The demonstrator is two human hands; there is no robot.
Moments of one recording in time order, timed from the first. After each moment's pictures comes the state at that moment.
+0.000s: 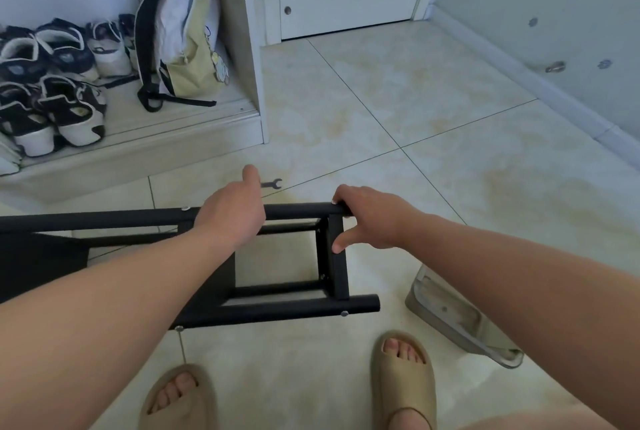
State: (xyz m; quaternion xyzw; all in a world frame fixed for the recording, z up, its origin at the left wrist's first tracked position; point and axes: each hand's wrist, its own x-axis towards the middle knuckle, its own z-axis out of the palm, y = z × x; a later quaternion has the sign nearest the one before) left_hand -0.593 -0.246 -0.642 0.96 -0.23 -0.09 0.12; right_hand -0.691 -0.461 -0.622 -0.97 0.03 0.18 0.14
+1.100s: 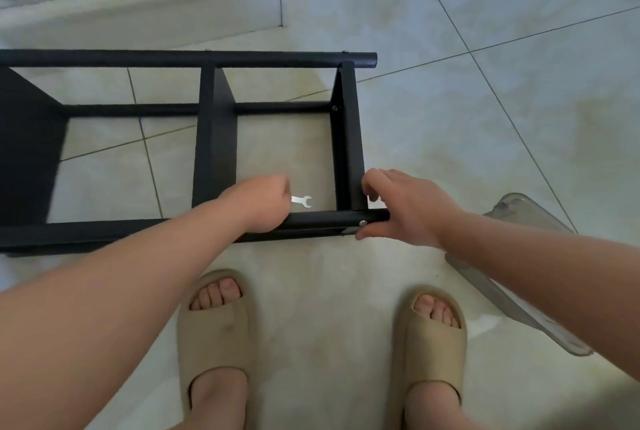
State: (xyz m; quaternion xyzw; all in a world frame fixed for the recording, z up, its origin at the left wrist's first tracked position) left_hand -0.592 -0.237 -0.799 0.89 -0.22 -0.38 0.08; right_hand -0.698 -0.465 -0.774 -0.96 -0.04 0.23 0.15
